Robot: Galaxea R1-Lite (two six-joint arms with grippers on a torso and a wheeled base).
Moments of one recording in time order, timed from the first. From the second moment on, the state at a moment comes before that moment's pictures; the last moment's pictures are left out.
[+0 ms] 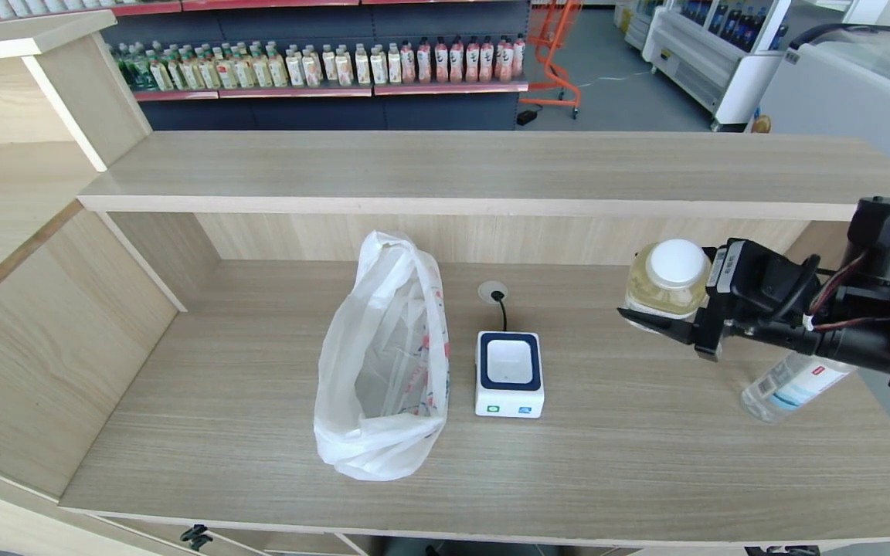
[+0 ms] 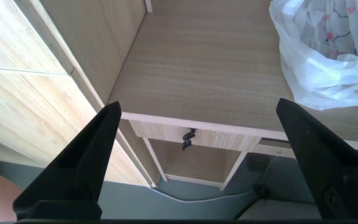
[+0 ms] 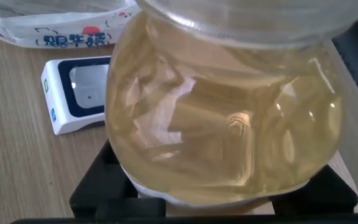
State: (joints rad) left arm 0.00 0.00 0.00 0.05 0.13 0.01; right arm 0.18 1.63 -0.76 -0.73 0.62 -1.02
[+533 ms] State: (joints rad) left arm 0.00 0.00 0.00 0.05 0.13 0.01; right arm 0.19 1.69 -0.82 -0.72 0.67 -0.98
